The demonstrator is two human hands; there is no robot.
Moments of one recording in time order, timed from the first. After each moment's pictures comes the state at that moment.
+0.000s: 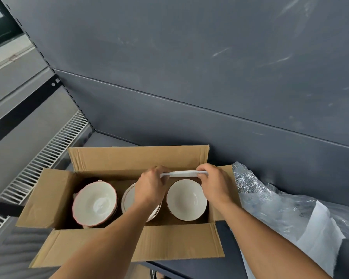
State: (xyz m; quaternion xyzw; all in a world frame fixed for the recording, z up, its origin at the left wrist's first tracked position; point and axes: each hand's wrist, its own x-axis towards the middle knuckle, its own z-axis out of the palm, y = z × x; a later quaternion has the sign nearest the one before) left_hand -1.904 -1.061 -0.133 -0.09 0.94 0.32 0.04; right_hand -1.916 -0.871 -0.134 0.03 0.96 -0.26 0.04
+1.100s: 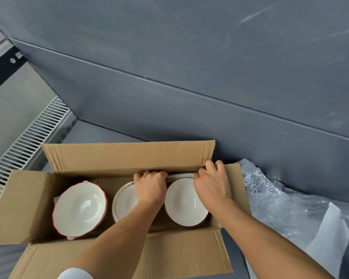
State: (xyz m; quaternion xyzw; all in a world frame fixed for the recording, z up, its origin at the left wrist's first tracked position) left_hand -1.934 -1.057 -0.228 -0.04 0.99 0.07 0.08; right_hand -1.936 -0.888 -0.170 -0.18 0.96 0.18 0.09
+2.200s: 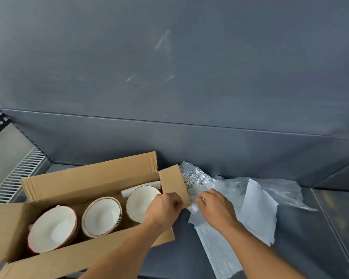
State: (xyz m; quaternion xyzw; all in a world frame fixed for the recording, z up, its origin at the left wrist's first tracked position) left_hand -1.841 -0.921 -0.119 0.11 0.94 0.28 0.17; right_hand -1.810 -0.742 -0.130 0.08 0.98 -0.16 0.07
